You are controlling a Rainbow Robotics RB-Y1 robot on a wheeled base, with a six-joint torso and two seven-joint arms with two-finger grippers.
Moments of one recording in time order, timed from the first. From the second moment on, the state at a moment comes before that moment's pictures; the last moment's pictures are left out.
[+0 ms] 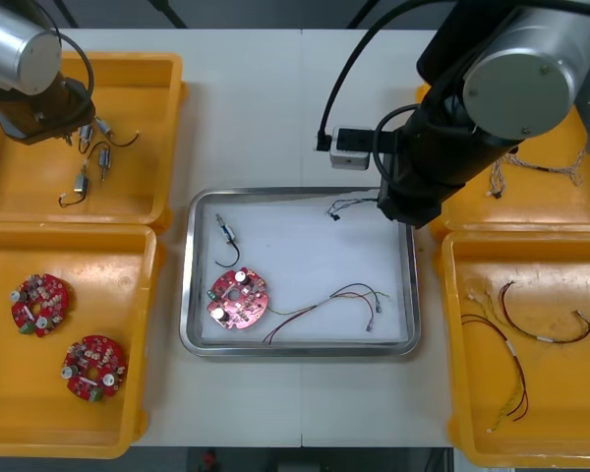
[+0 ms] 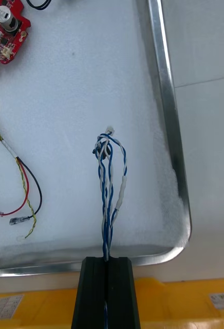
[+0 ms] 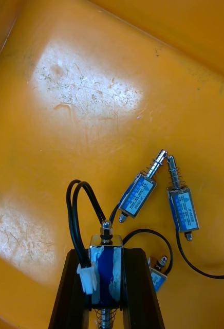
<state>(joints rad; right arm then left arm) -0.97 -0.79 0.62 -1.81 -1.12 1.58 2.00 -1.04 0.87 -0.62 -1.09 0.72 1.28 -0.64</state>
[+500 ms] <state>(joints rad) -0.97 -0.71 0.86 -1.77 -0.97 1.38 2.00 -1.06 0.92 -0.58 -1.14 0.82 1.40 -0.65</state>
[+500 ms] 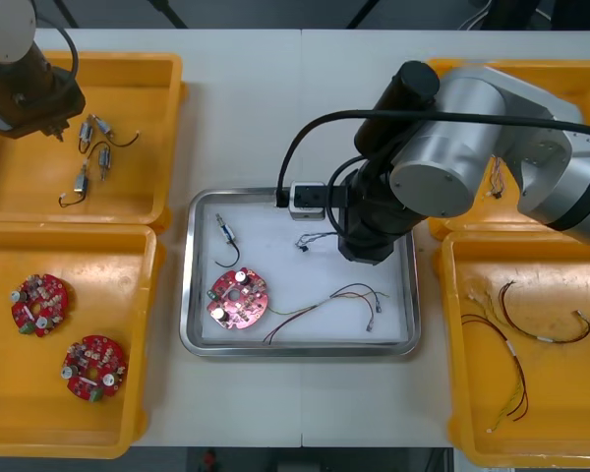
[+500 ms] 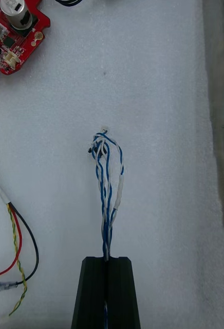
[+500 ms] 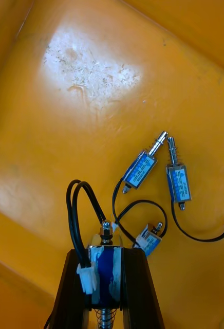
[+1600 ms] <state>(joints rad) -0.97 -0.75 0.88 -1.71 -1.00 1.25 2.00 -1.05 0.96 -0.55 -1.64 1.00 1.62 -0.34</state>
